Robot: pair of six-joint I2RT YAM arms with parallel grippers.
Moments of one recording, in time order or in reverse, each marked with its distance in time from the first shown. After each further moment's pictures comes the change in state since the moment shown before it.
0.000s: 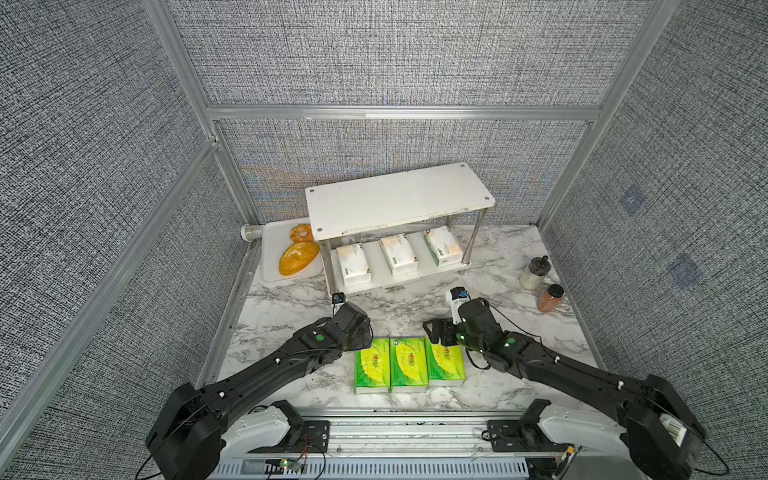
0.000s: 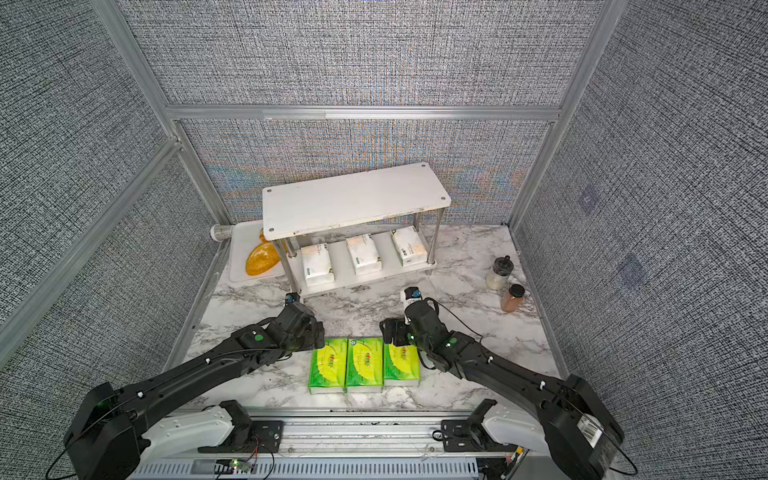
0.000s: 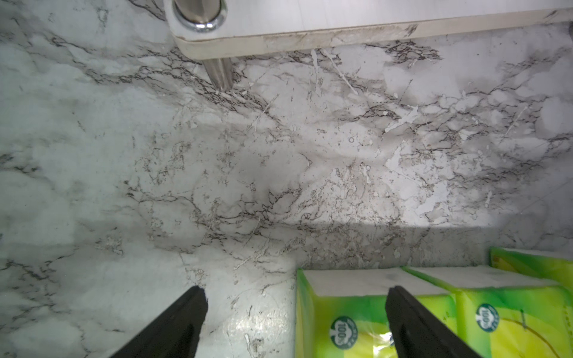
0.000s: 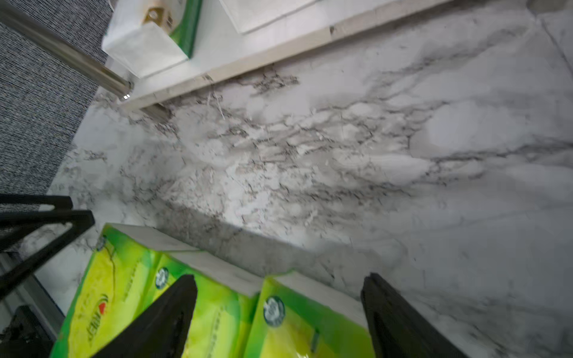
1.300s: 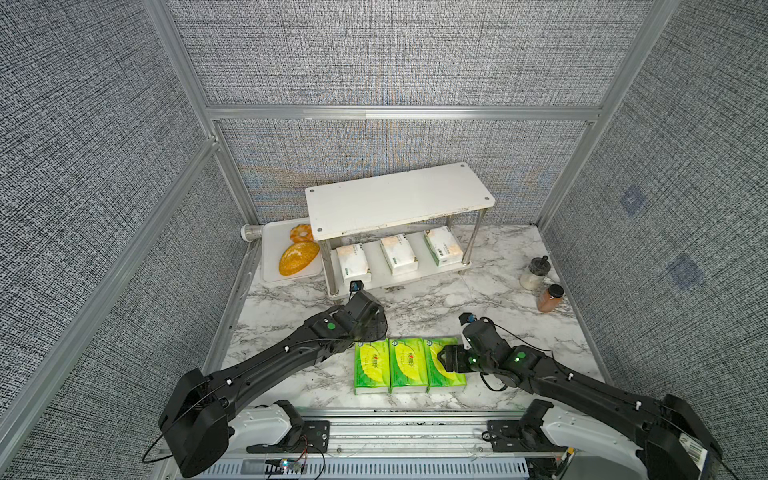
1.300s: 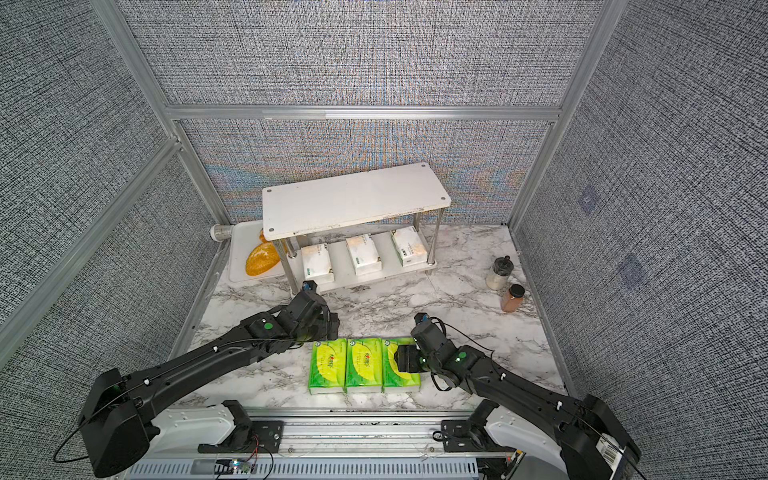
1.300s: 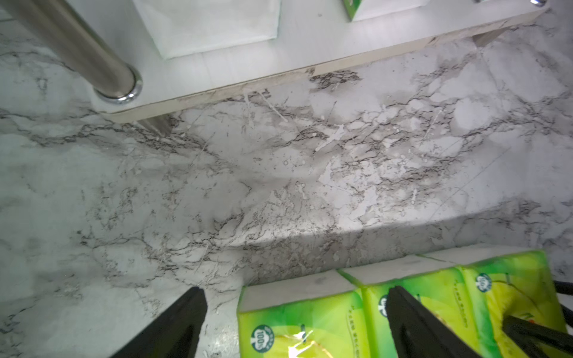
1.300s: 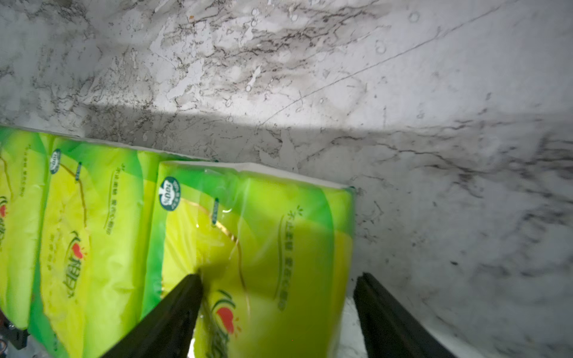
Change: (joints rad) left arm -0.078 0.100 0.195 -0.021 0.032 0.055; right arm 0.033 -0.082 -0.094 -0.220 -0.066 0.081
